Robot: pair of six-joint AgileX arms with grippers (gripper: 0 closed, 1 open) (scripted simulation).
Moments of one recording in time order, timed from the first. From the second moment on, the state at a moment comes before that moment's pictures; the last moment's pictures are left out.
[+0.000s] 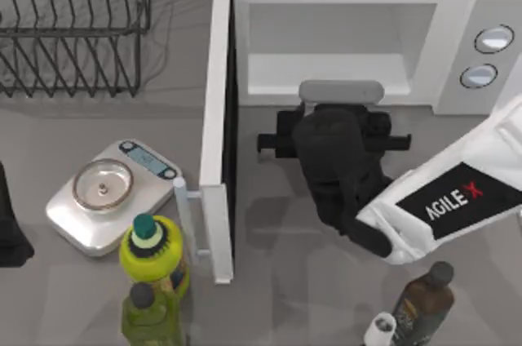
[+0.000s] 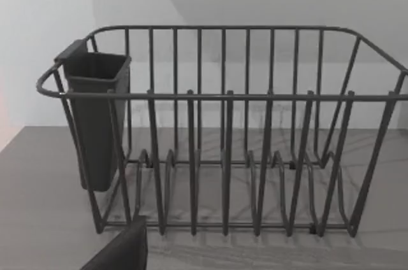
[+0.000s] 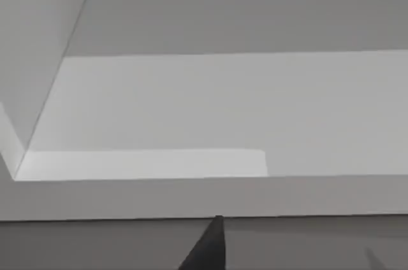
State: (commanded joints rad) left arm 0.00 0.00 0.00 0.00 0.00 0.00; right arm 0.73 2.19 0.95 0.77 0.70 0.32
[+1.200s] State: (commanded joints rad) left arm 0.00 0.00 0.00 0.00 0.00 0.00; right arm 0.73 2.19 0.95 0.77 0.71 0.32
